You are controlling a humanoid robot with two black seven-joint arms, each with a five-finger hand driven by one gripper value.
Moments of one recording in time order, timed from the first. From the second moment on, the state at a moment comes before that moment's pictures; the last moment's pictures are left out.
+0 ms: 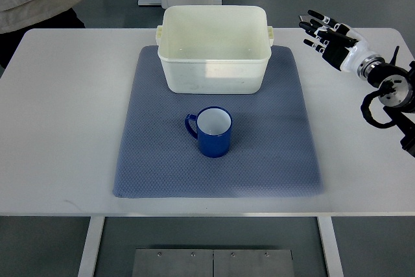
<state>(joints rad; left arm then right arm) -0.02 0.00 -0.59 -0.14 0.30 -0.04 -0.01 0.95 -0.30 0.61 0.64 0.02 0.15 0.03</state>
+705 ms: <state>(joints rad) -0.01 0.00 -0.59 -0.14 0.30 -0.04 -0.01 0.96 -0.29 0.61 0.64 0.02 0.15 0.03</state>
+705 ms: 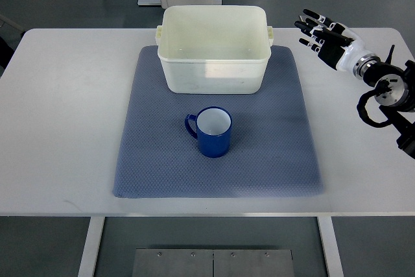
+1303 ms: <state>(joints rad) -0.01 0.00 -0.59 -0.14 0.30 -0.04 -0.01 0.95 -0.28 0.61 0.64 0.02 0.15 0.03</state>
